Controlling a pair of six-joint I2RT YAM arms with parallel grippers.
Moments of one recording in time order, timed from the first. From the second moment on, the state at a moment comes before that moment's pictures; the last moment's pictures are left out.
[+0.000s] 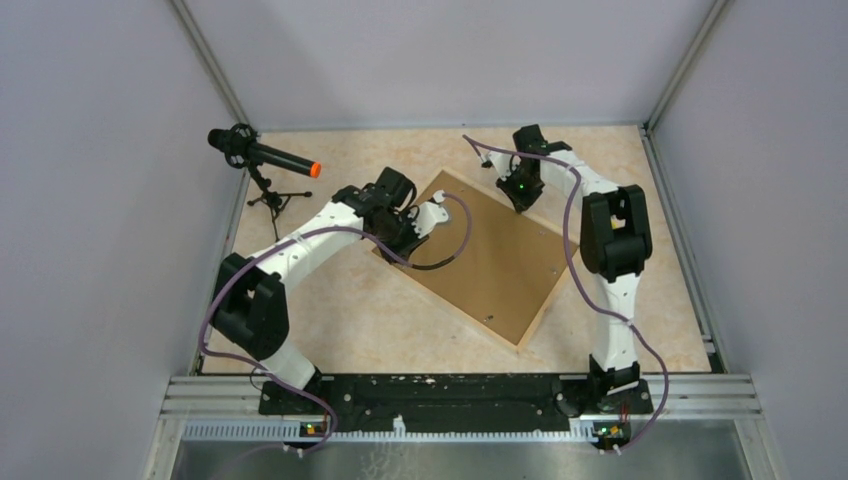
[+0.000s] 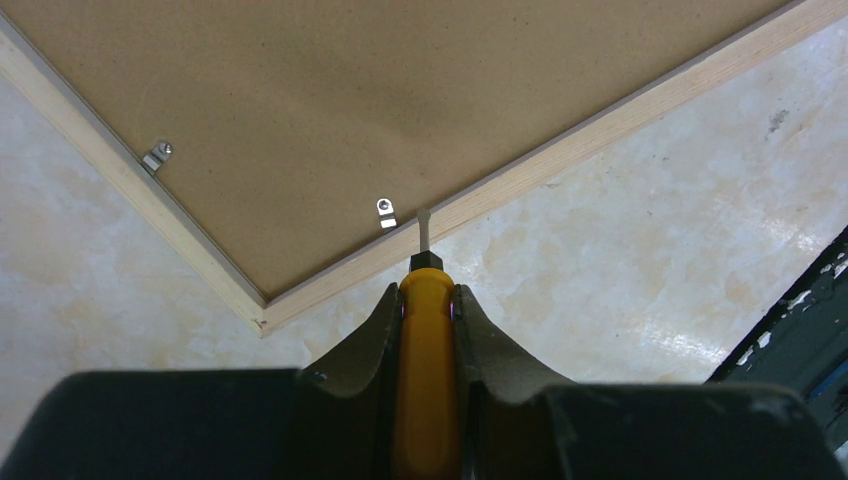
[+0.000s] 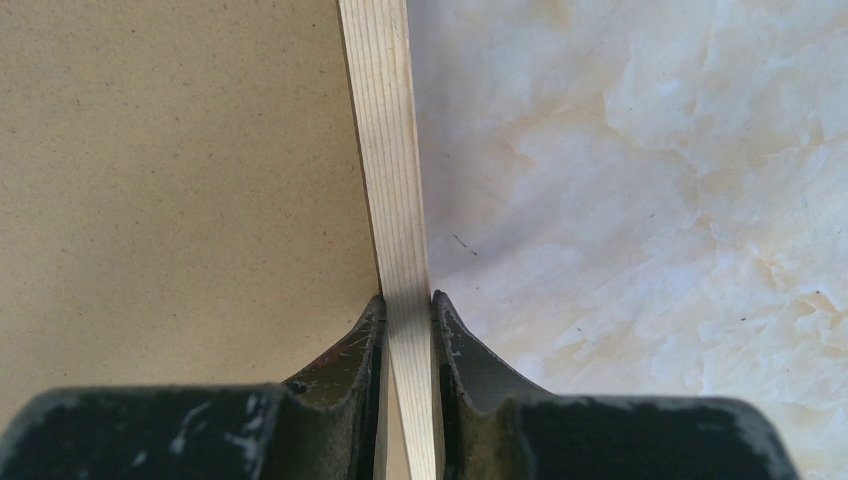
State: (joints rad) left arm -0.57 1.62 1.29 -0.85 0.25 0.54; right arm 0.27 2.17 1.75 -0.77 -0.12 -0.61
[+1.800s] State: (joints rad) left arm -0.57 1.69 1.30 -0.78 0.03 0.49; right arm 0.27 2.16 1.71 -0.73 -0.11 -0.61
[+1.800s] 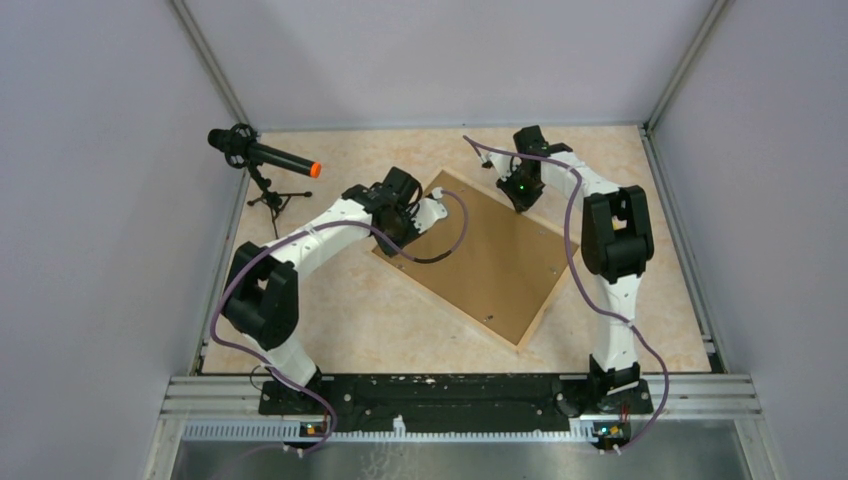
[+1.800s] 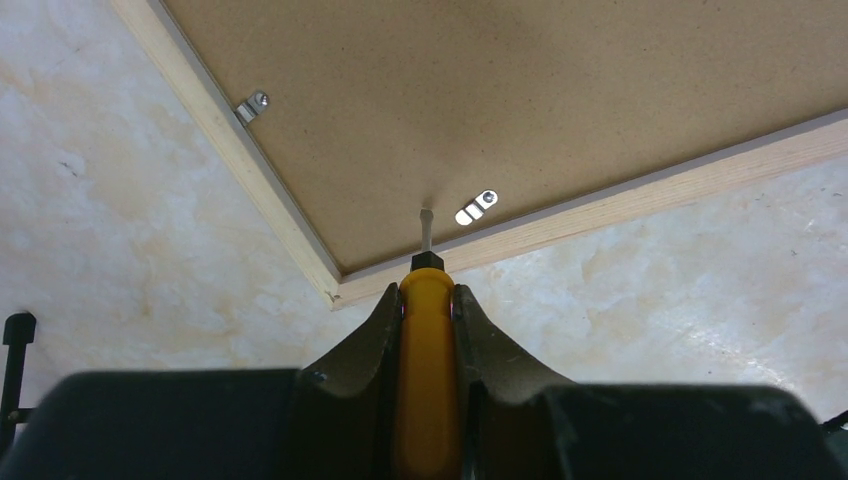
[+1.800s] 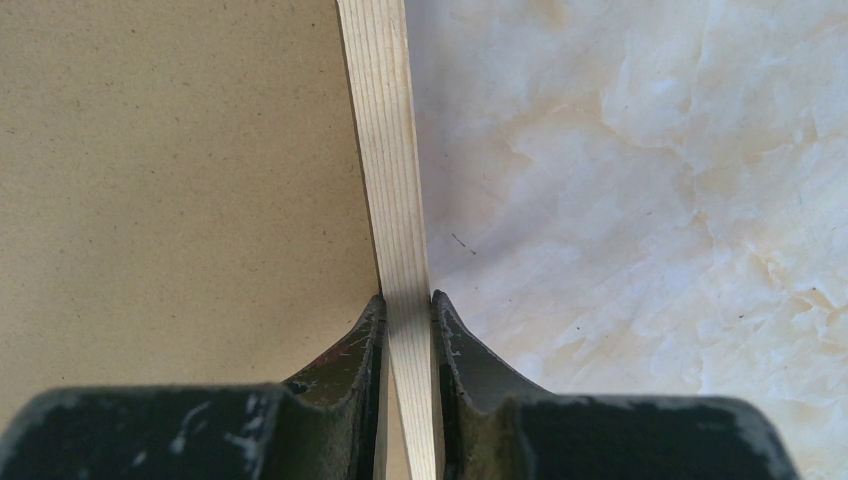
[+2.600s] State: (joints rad) left arm -0.57 1.70 1.33 -0.84 0.11 0.51; right arm 0.27 2.15 1.70 -0.72 -0.11 -0.60
